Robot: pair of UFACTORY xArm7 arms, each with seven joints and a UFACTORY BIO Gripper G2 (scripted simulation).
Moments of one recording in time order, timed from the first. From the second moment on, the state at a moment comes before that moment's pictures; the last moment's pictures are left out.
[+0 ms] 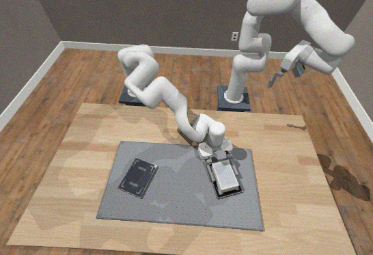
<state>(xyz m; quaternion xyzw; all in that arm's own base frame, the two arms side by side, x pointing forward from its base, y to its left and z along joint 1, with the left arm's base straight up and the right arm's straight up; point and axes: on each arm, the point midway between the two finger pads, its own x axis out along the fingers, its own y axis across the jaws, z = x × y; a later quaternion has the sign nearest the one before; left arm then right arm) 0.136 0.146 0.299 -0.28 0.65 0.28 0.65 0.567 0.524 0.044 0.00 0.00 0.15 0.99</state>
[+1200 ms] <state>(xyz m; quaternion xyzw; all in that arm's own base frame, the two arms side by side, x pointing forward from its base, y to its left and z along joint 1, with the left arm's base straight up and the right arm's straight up) 0.136 0.146 0.299 -0.28 0.65 0.28 0.65 0.566 0.524 0.047 0.00 0.00 0.15 0.99</state>
